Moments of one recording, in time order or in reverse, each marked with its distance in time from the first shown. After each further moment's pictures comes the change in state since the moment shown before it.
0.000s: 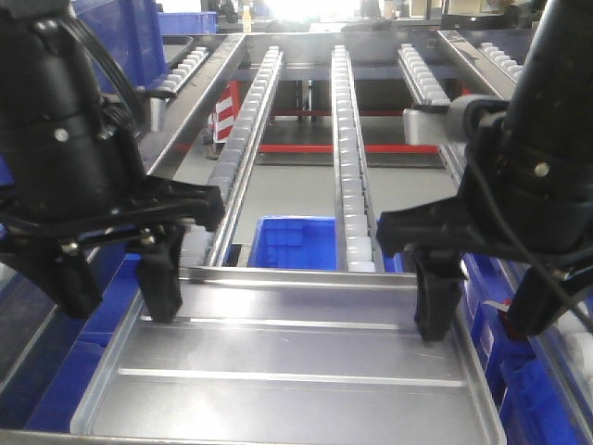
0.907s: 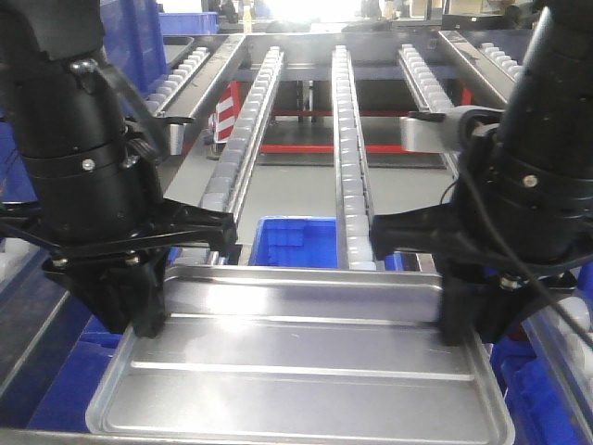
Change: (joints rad) left arm -0.013 0.062 -0.014 0.015 -0.029 -0.011; right arm -0.002 0.018 0.010 0.027 -0.027 0.007
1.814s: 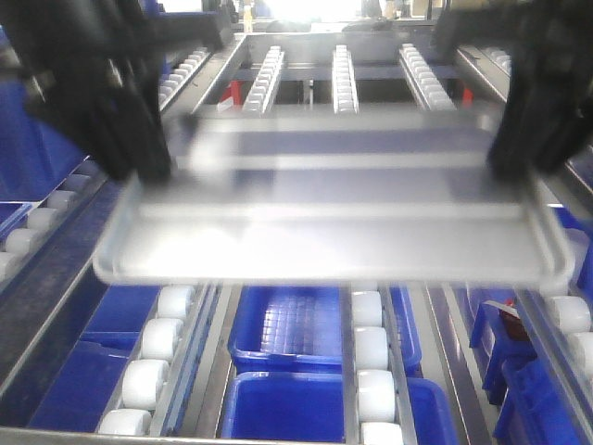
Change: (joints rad) left arm 0.000 -0.246 -0.177 0.009 0.194 -0.034; right arm 0.002 -0.371 -0.120 -0.105 0.240 -0.001
